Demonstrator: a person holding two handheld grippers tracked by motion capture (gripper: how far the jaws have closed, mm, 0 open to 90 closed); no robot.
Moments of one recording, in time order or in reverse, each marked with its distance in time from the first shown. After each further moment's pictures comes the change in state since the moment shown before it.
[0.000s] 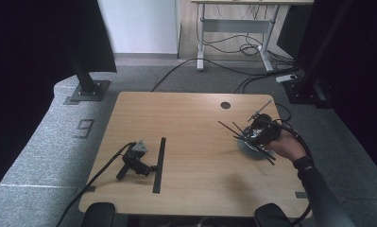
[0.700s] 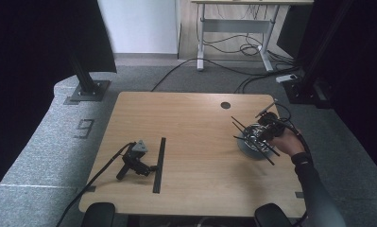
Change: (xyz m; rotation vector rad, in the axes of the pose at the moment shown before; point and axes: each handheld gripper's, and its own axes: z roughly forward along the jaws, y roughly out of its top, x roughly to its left) left arm 0.000 0.000 0.000 0.000 0.001 0.001; right arm -0.048 -0.010 0.036 0.021 -0.089 0.135
